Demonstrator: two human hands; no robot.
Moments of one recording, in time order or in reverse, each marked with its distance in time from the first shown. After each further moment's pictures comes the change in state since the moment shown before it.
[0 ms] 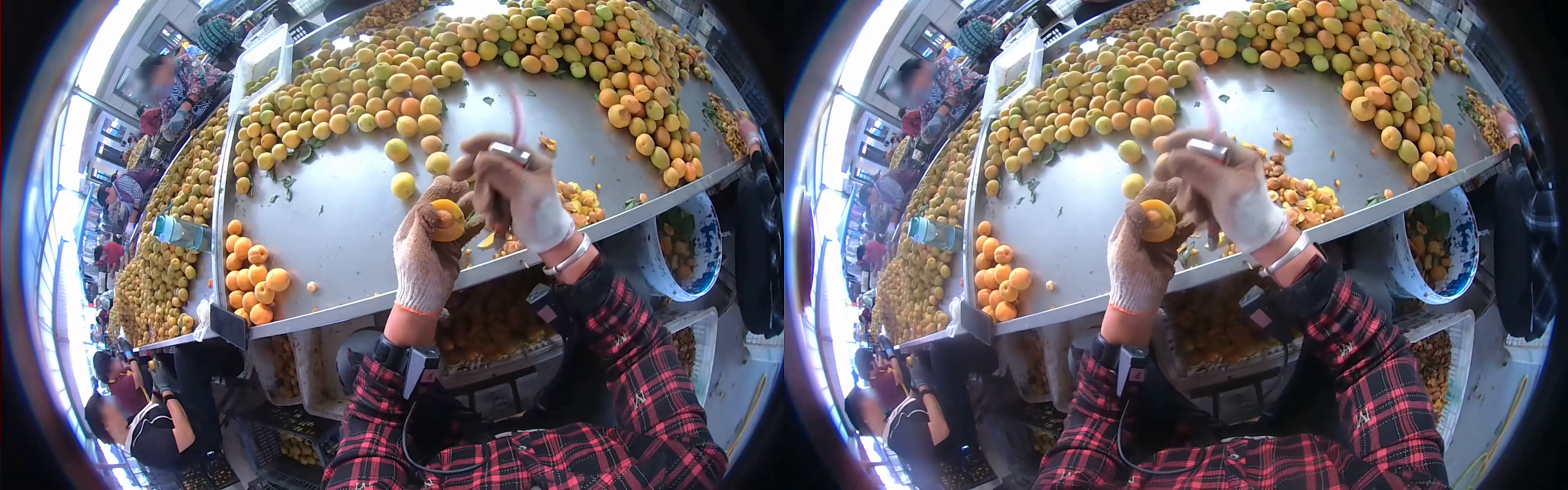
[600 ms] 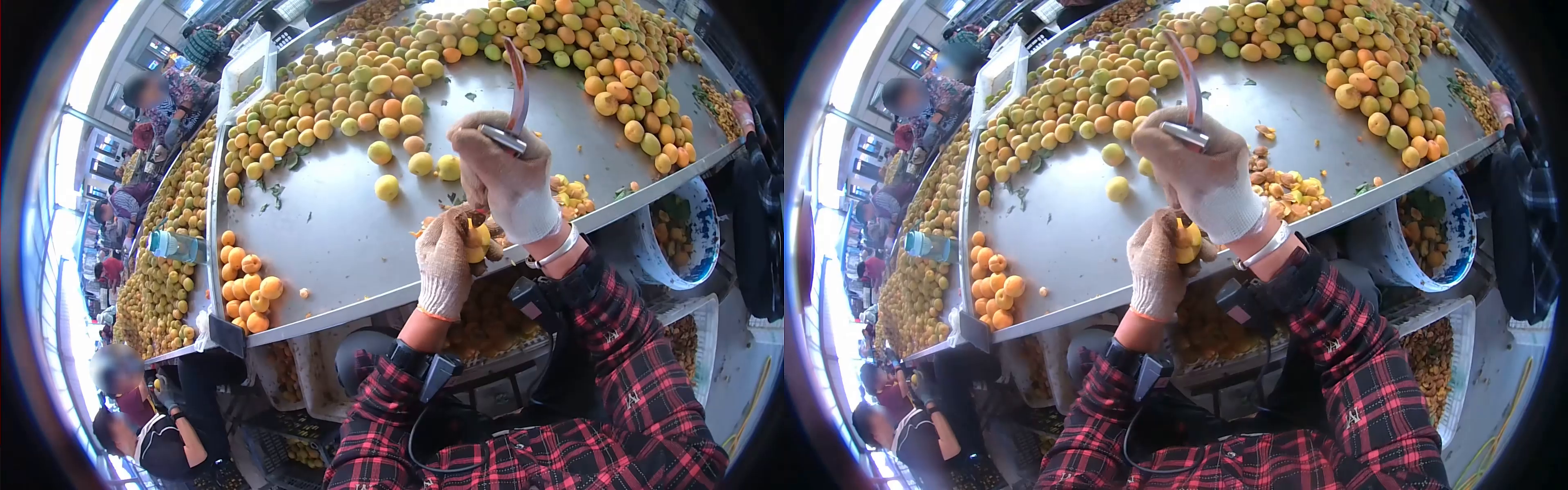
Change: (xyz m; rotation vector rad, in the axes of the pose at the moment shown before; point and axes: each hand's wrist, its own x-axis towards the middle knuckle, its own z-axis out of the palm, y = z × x) left_hand -0.009 -0.034 0.015 0.537 0.111 -0.114; right_hand 0.004 -0.004 0.005 0.030 0.062 -0.284
